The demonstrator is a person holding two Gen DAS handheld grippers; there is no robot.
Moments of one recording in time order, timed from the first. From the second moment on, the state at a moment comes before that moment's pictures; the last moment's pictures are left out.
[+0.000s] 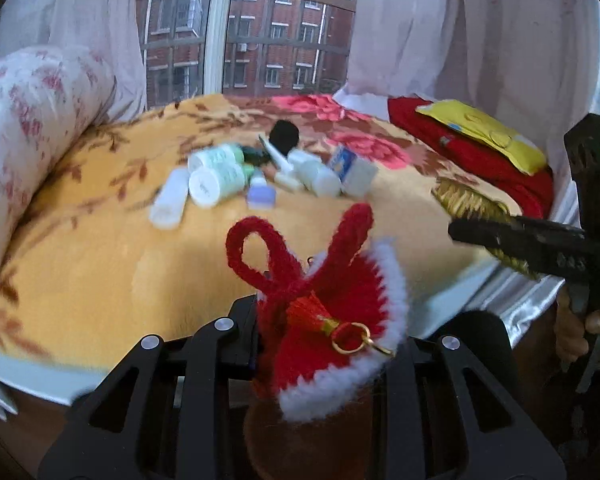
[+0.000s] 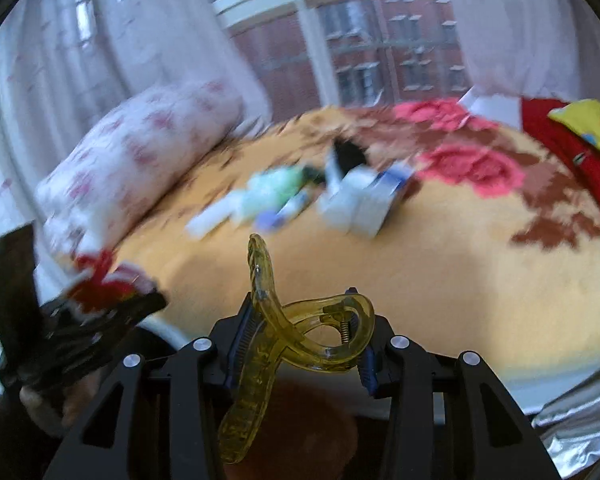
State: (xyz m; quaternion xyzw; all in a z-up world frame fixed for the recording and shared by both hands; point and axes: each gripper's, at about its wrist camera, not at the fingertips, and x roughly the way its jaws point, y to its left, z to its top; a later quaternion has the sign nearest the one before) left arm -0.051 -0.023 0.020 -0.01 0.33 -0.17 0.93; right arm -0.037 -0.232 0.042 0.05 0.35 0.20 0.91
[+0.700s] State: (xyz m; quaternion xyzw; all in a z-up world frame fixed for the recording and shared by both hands) left arm -0.032 -0.038 -0.126 -0.02 0.58 -0.16 0.80; right arm -0.051 -0.182 -0.114 -0.01 0.57 0.17 0.80
